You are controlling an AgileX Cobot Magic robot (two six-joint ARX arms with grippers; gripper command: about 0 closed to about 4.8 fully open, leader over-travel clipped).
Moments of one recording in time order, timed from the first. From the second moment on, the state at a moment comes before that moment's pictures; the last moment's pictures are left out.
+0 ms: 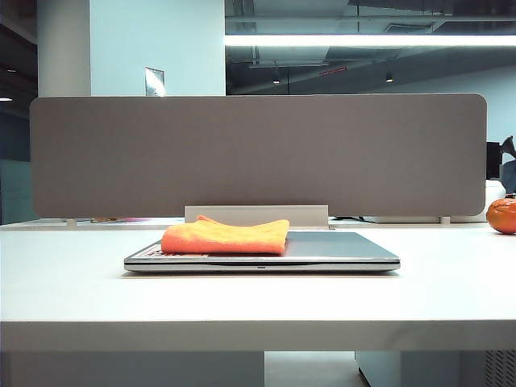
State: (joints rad) left arm 0.04 0.00 0.01 -0.18 0.00 -0.07; right arm 0.03 0.00 0.52 -0.51 -0.52 0.34
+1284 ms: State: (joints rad) left arm 0.04 0.00 0.01 -0.18 0.00 -0.07; right arm 0.03 0.00 0.06 -0.04 -0.14 0.23
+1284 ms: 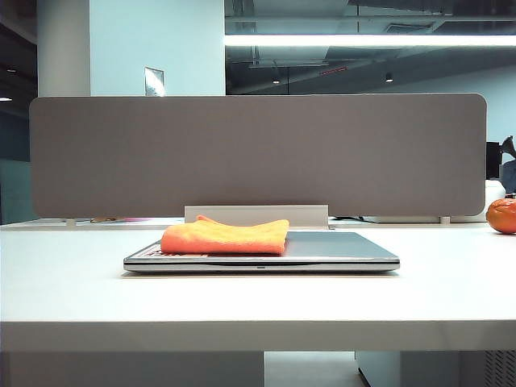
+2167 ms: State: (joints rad) left arm 0.04 0.00 0.01 -0.18 0.00 -0.07; right arm 0.03 0.00 0.01 -0.15 0.03 0.10
